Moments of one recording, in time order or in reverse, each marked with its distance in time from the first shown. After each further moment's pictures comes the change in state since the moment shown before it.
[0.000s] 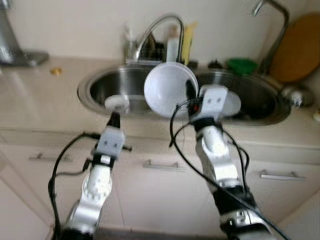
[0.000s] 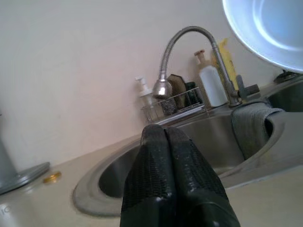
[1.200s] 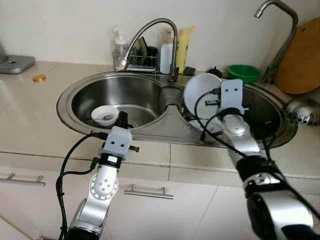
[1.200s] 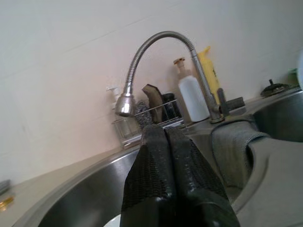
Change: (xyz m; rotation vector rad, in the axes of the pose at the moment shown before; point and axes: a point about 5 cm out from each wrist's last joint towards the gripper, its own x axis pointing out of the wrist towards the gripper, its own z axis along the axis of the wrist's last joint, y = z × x) left arm 0.002 -0.010 0.005 -0.019 -0.013 -0.029; right arm 0.021 -0.098 -0.039 -0.437 0.431 -0.268
